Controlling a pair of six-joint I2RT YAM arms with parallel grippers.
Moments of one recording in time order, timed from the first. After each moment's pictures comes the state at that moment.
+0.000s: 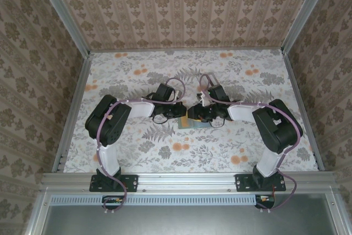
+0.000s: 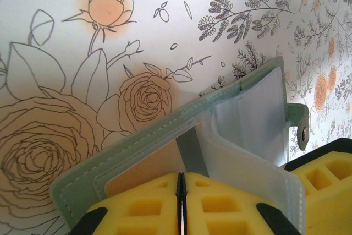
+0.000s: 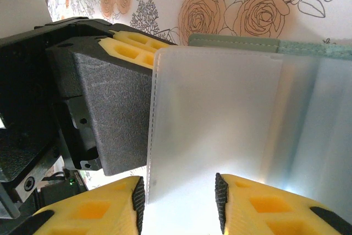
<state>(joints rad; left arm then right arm) -0.65 1.90 1.00 -0.01 0.51 -0.64 0.44 1.75 0.84 0.02 -0.69 0.63</state>
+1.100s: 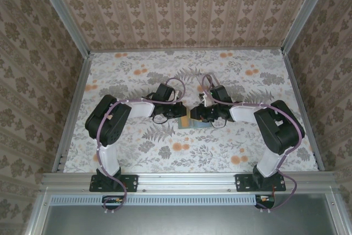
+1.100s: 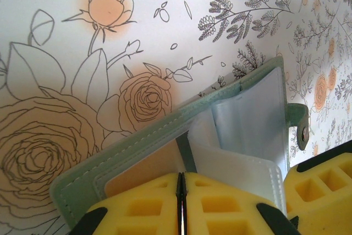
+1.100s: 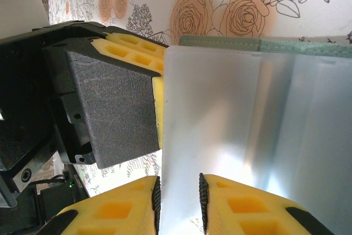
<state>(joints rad) -0.65 1.90 1.00 -0.01 0.51 -0.64 0.42 1.73 0.81 0.05 -0.69 0.63</state>
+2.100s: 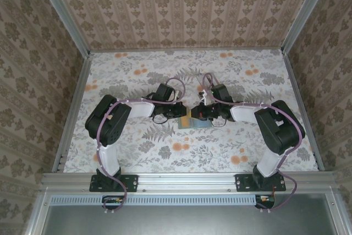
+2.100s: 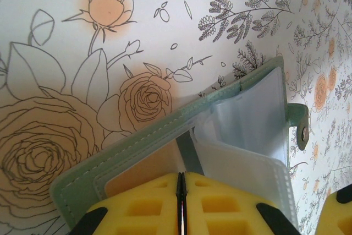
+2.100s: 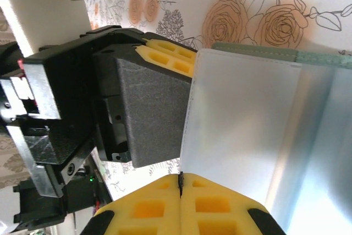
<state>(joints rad) -0.65 1.90 1.00 -0.01 0.51 -0.64 0.41 1.73 0.80 0.12 -0.77 0.66</state>
